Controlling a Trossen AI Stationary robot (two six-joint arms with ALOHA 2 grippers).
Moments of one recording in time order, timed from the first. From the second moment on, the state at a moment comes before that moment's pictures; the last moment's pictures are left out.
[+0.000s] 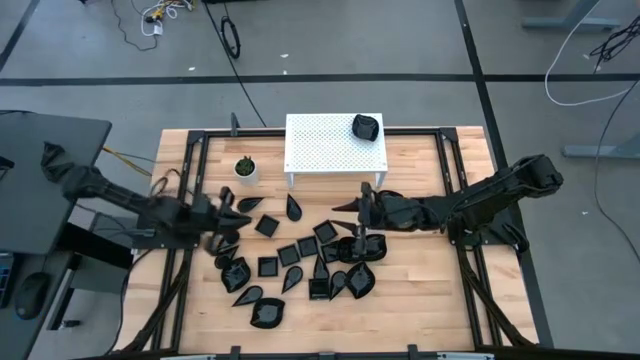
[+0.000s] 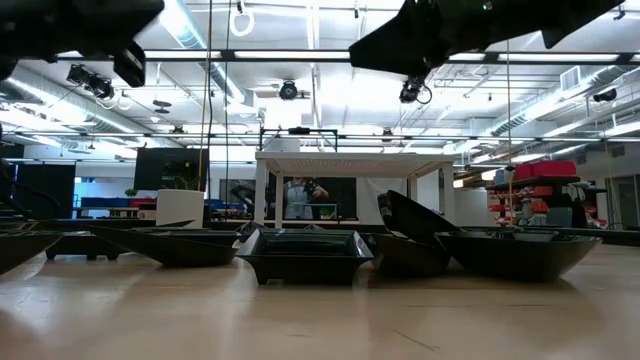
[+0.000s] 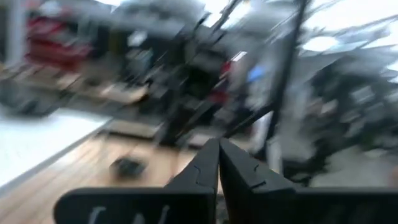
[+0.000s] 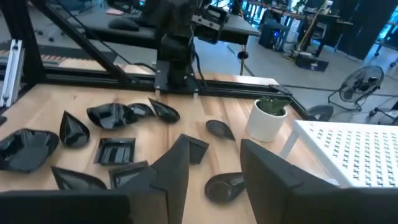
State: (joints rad) left arm -0.38 0.56 0.13 0.61 -0.41 -0.15; right arm 0.20 1.41 0.70 0.49 0.34 -0.09
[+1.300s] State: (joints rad) left arm -0.35 1.34 0.65 -0.38 -0.38 -0.15; right arm 0.21 1.41 0.70 0.46 0.32 0.07
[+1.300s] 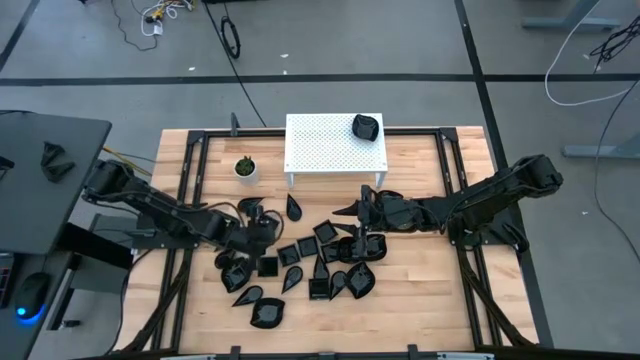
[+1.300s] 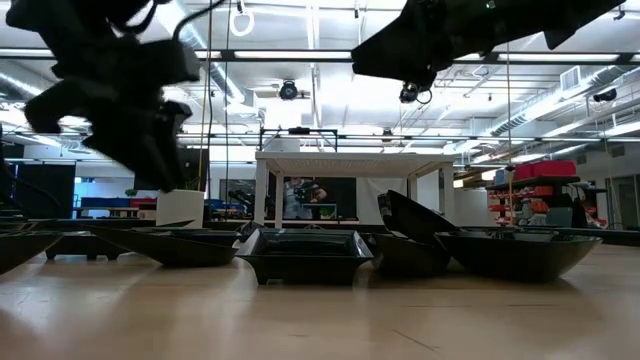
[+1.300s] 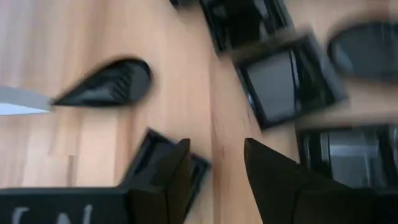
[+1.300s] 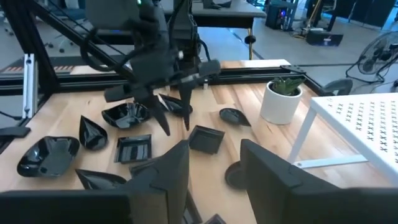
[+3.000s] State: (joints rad) left arm -0.28 1.34 0.46 -0.18 -0.37 0.04; right arm 0.23 1.41 0.70 0.44 0.32 0.03
